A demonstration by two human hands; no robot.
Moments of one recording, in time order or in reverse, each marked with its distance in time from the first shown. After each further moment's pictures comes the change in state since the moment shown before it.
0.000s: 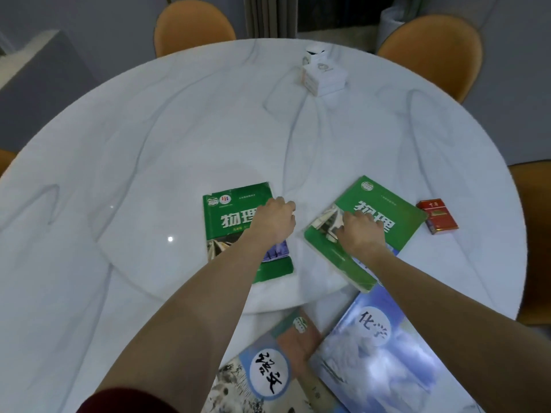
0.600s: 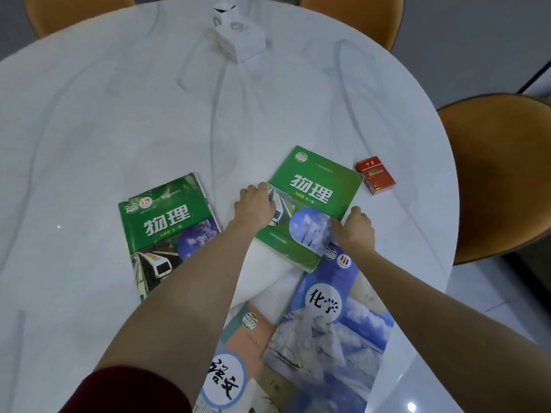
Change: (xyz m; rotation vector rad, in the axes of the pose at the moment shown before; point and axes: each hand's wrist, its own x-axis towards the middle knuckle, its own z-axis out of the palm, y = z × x) left_hand 0.063 0.088 0.057 -0.128 -0.082 -0.099; right_hand -0.014 0.110 0.051 0.586 0.029 0.489
